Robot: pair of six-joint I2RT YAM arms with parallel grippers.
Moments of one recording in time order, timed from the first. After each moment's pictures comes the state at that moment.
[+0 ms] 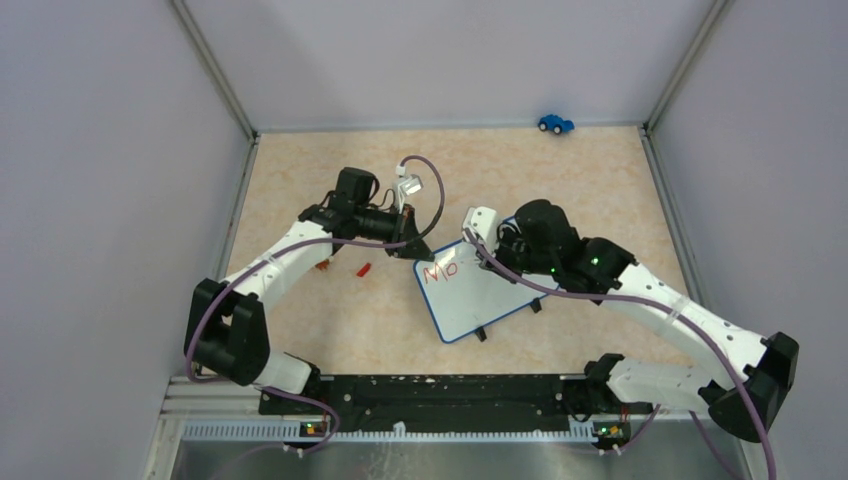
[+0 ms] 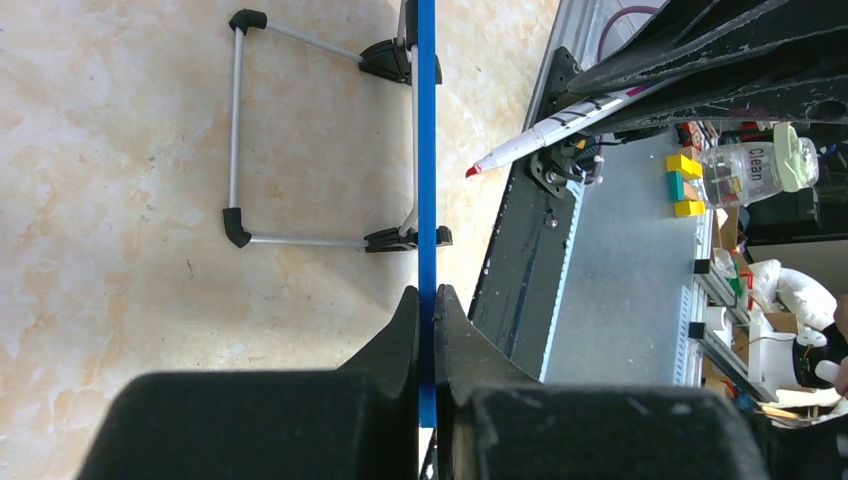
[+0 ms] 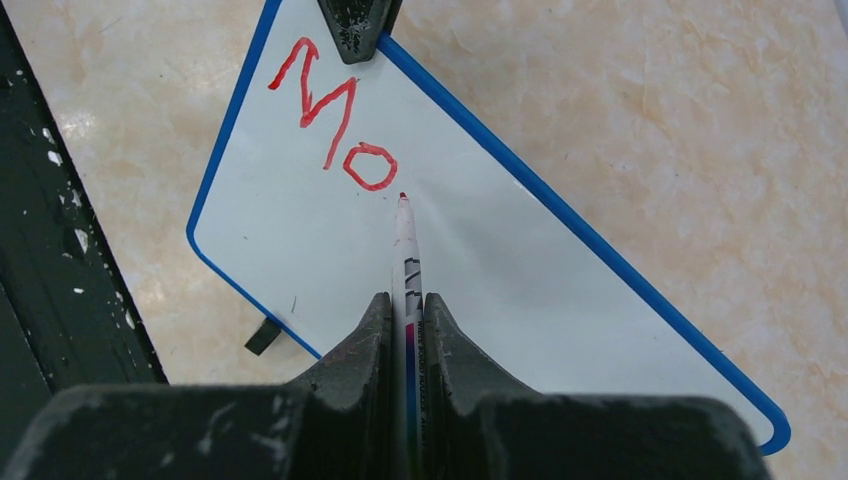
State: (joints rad) left arm -0.41 1.45 1.06 -0.38 0.99 -0.10; right arm 0.82 1.08 1.04 -0.59 -0.15 -0.38
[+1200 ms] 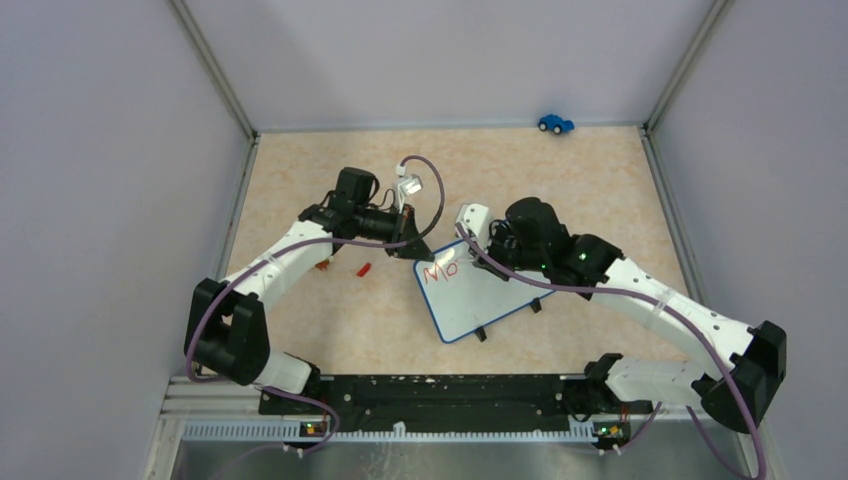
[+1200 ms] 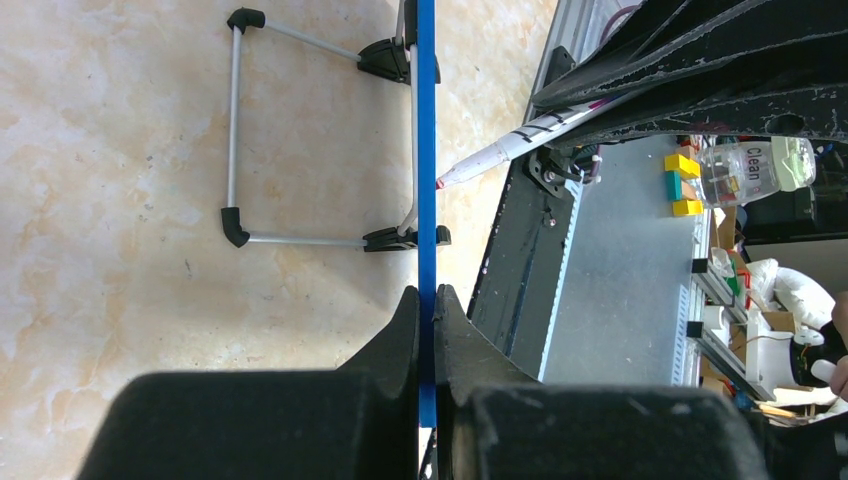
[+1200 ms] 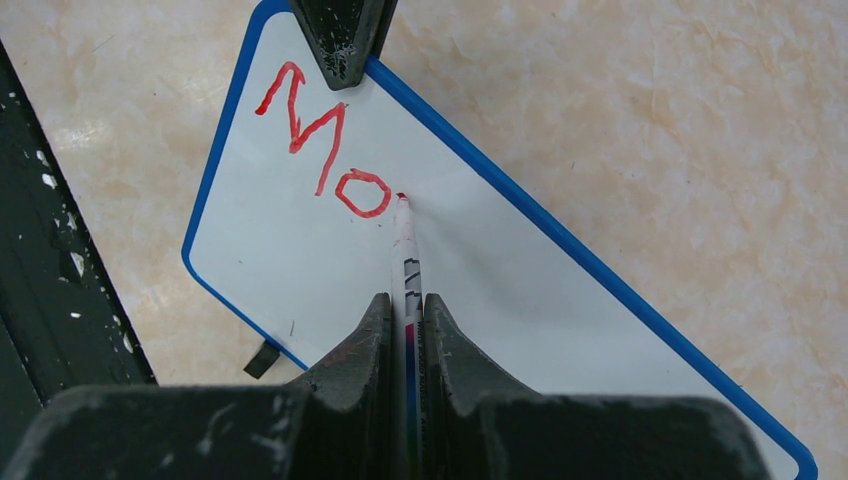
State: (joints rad) left arm -0.41 1.45 1.06 -0.38 1.00 -0.10; right arm 0.82 1.14 1.04 -0.54 -0.15 -0.35
